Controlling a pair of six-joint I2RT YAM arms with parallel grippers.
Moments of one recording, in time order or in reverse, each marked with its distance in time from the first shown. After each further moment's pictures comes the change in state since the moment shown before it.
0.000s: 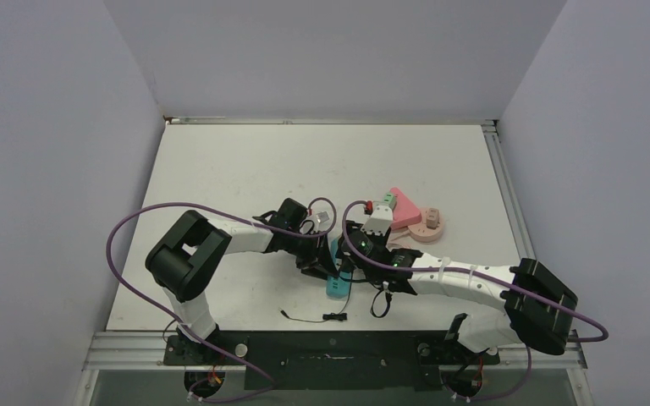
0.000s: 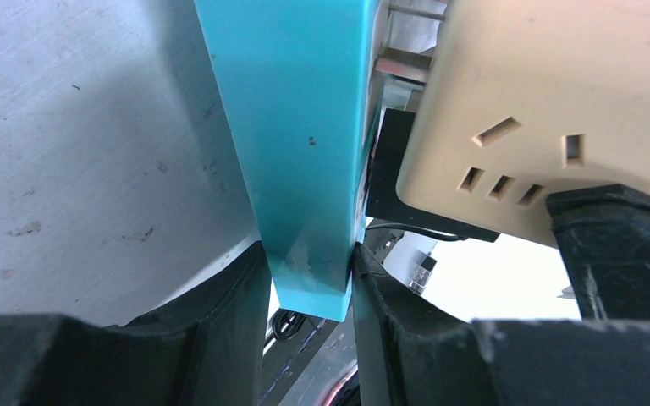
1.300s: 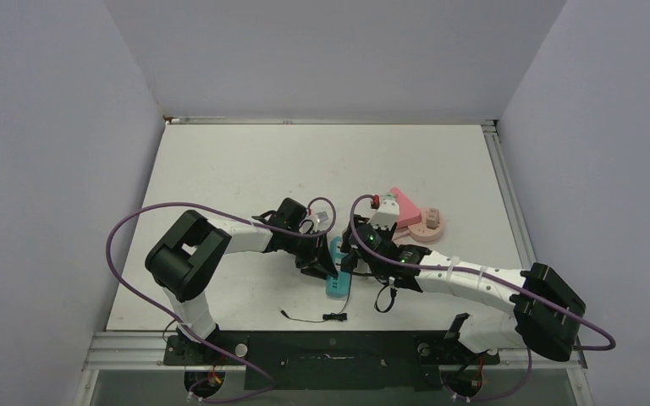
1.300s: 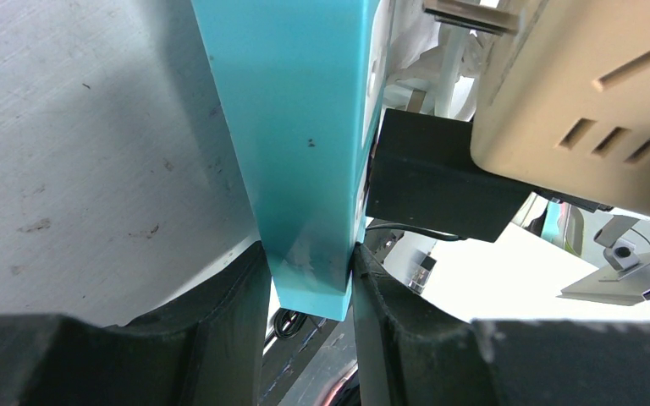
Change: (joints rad) left arm 0.006 0.000 0.000 -0.004 0.003 0.004; right arm -0.045 -0.042 0.000 -0.004 -0.025 -0.039
